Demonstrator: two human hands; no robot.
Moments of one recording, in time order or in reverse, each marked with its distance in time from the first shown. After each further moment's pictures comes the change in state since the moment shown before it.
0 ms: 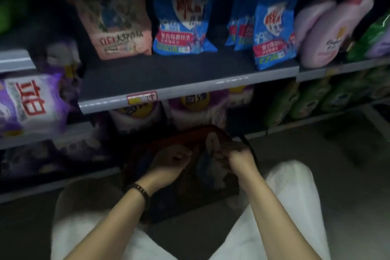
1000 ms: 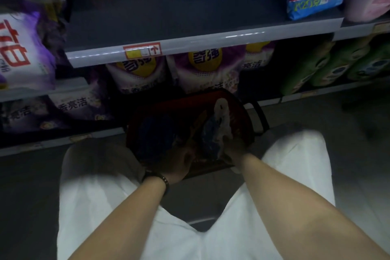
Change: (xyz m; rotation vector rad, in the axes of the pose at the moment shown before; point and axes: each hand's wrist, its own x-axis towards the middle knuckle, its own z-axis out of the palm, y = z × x) left_hand -0.021 -0.107 0.065 0.341 -0.207 -0.102; right_hand 0.092 0.132 0.044 -0.151 -0.080 0.389
